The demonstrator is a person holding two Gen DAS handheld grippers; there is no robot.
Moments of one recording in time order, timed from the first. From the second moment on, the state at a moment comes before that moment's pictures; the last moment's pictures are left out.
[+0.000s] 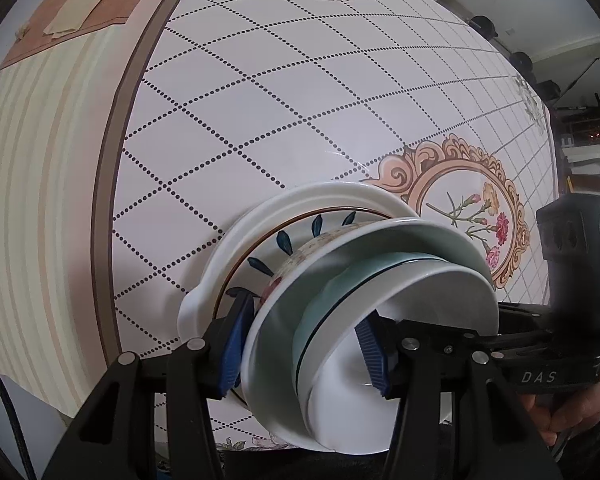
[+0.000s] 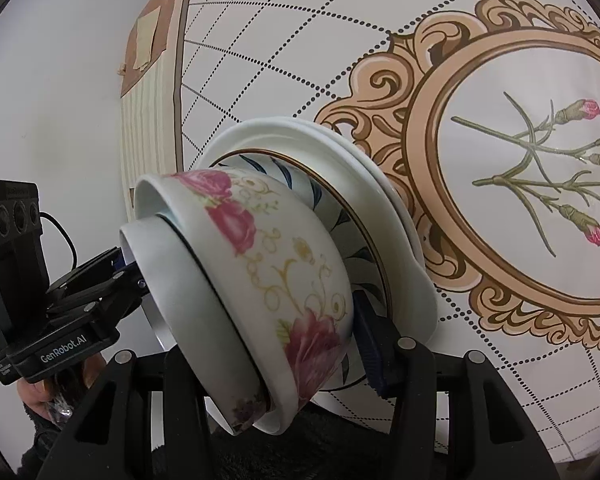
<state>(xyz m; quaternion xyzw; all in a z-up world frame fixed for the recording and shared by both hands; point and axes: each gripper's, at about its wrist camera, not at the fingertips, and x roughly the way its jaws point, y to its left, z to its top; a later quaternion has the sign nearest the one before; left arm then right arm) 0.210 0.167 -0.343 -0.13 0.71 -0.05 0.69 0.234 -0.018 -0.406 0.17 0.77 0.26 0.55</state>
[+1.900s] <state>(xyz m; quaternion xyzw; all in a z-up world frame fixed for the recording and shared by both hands) 0.083 0.117 -0.154 -0.04 0.55 0.08 0.83 0.101 -0.054 -0.133 -0.05 0.55 0.07 0.83</state>
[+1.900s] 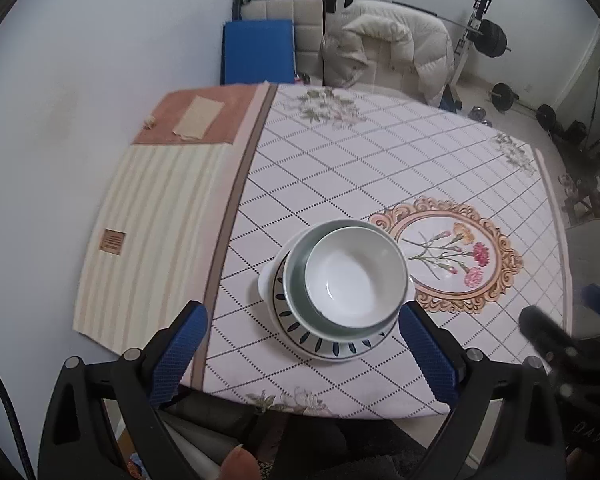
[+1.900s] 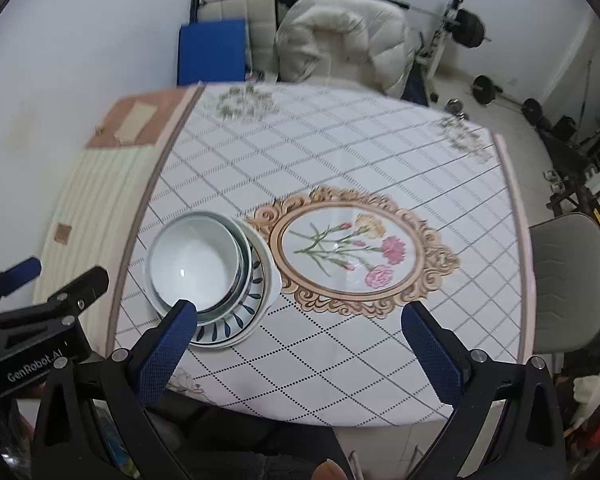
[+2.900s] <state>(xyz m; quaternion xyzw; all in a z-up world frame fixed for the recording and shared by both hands) -0.015 0.100 -0.011 -0.02 0.45 0.04 0.89 -0.031 -0.081 0.046 -0.04 0.42 -0.02 0.91</state>
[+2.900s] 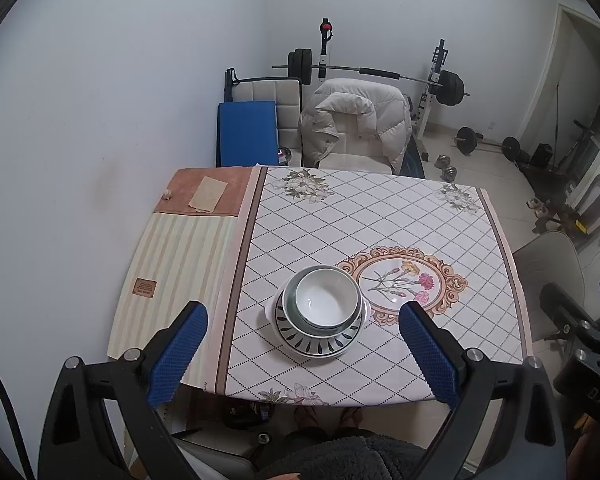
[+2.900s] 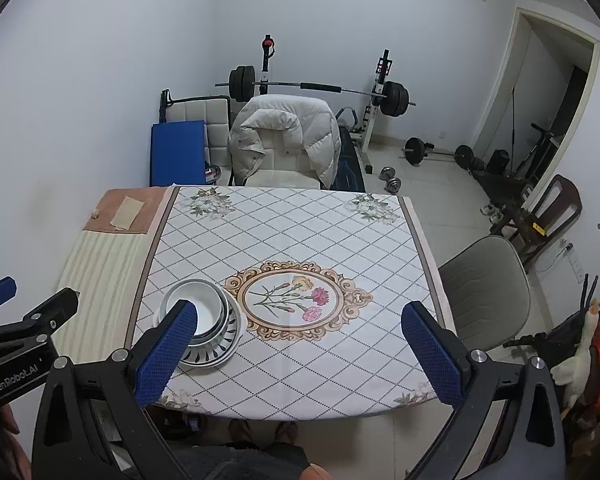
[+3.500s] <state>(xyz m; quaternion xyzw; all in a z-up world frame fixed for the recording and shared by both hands) -0.013 0.093 -0.008 -0.02 0.45 0.04 0.89 -0.027 -0.076 0.050 -0.05 0.41 -0.03 0.91</state>
